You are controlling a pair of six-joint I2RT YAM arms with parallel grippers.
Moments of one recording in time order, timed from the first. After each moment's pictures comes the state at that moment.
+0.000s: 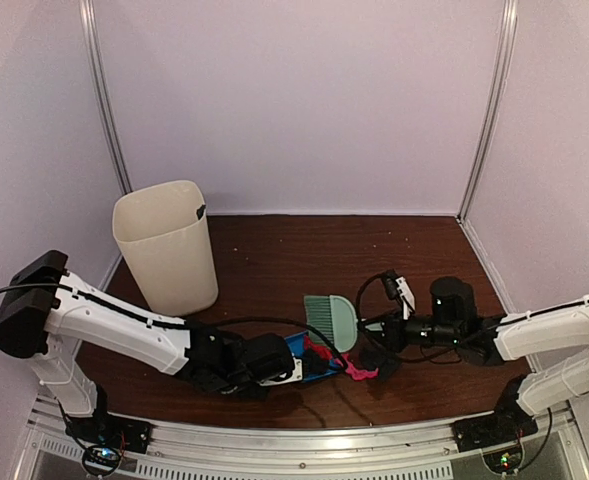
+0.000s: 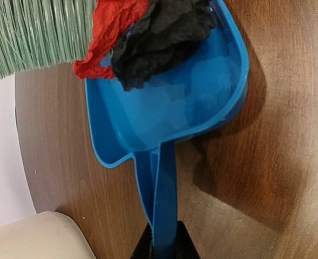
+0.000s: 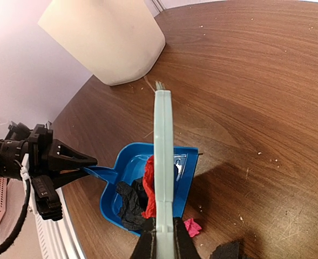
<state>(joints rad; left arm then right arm) -1.34 1.69 0.94 -0.41 -0.53 0.35 0.75 1.24 0.35 0.49 -0.33 0.46</state>
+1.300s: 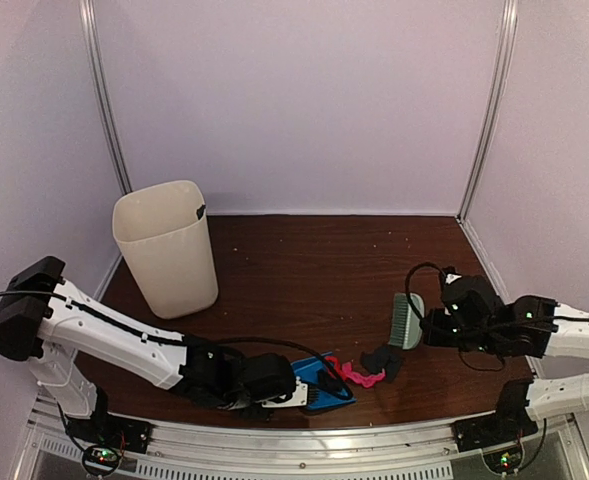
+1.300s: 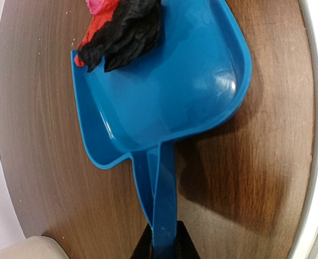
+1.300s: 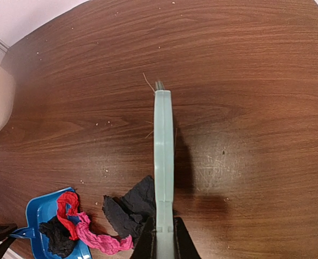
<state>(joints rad) -1.44 1.67 0.91 -0.39 -0.41 0.35 0.91 0.85 0.57 -0.56 0.41 0.85</state>
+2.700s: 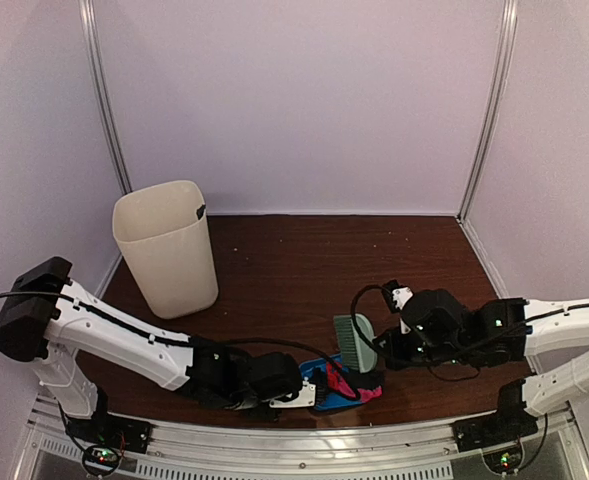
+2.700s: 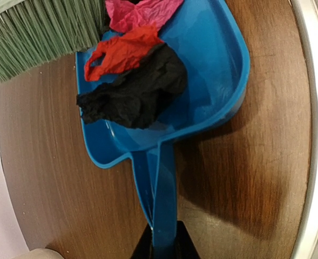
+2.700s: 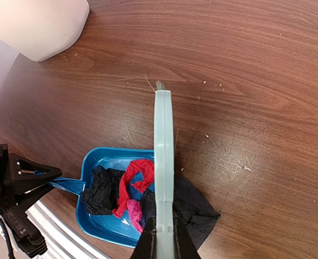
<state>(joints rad) -1.44 1.70 0.94 -0.33 -0.40 0.38 1.18 1.08 0.68 -0.43 0.32 0.77</state>
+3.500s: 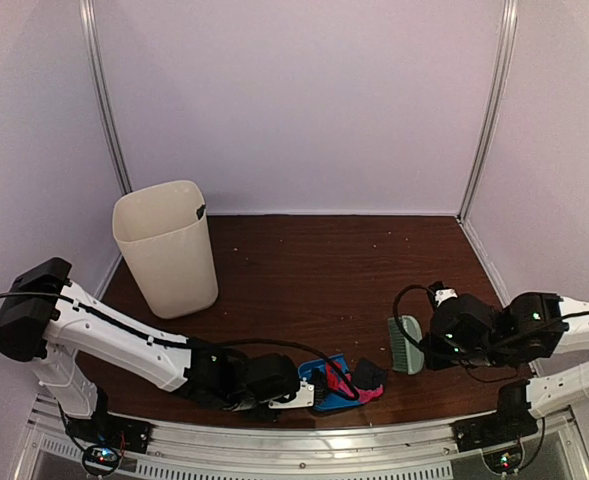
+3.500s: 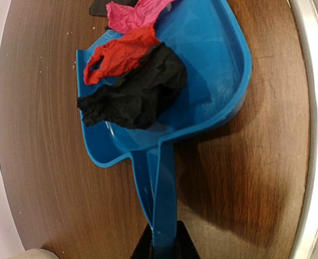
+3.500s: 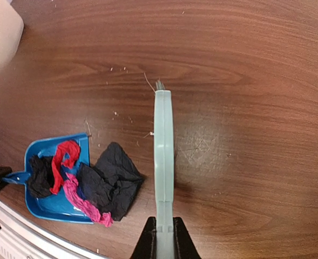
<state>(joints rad) -1.44 1.69 0.91 -0.29 -0.39 0.37 1.20 0.88 0.72 -0.88 0.49 0.96</state>
